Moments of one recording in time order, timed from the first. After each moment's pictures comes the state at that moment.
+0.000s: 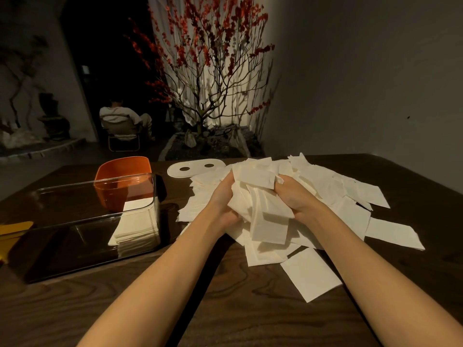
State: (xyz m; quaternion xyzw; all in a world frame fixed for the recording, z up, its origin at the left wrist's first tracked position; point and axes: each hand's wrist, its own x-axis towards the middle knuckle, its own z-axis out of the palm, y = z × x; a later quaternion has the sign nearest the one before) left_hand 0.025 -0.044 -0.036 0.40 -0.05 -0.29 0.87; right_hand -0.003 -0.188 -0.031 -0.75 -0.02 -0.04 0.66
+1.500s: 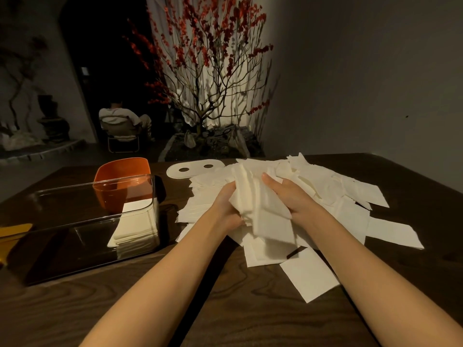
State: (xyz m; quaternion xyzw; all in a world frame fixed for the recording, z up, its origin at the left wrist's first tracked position) left_hand 0.016 -0.052 -0.036 0.45 -0.02 -0.27 0.85; right_hand -0.016 -0.173 -0.020 -0.71 0.09 -0.04 0.70
